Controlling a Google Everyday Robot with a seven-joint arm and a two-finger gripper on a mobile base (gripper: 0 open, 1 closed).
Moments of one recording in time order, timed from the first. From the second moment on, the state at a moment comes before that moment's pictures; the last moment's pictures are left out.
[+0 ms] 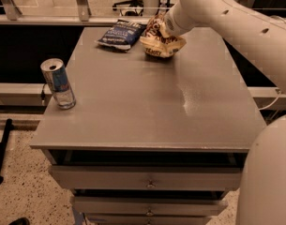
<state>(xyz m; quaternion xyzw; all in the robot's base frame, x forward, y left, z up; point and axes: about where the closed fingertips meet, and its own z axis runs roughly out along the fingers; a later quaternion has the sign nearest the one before) 0.800 -0.108 0.910 -0.28 0.86 0.00 0.43</state>
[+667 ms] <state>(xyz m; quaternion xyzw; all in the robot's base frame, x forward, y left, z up) 0.802 -0.058 0.922 -0.28 0.85 0.06 0.45</state>
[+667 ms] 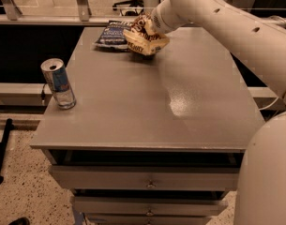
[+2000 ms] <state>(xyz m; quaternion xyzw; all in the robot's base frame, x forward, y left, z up) 0.792 -0.038 0.913 -0.28 0.85 0.10 0.43</state>
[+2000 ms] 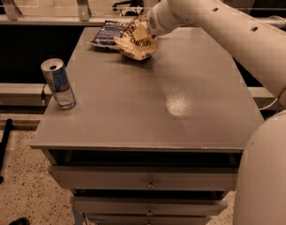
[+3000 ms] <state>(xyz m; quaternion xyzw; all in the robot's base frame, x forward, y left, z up) 0.772 -0.080 0.928 -0.31 0.84 0.09 0.44</state>
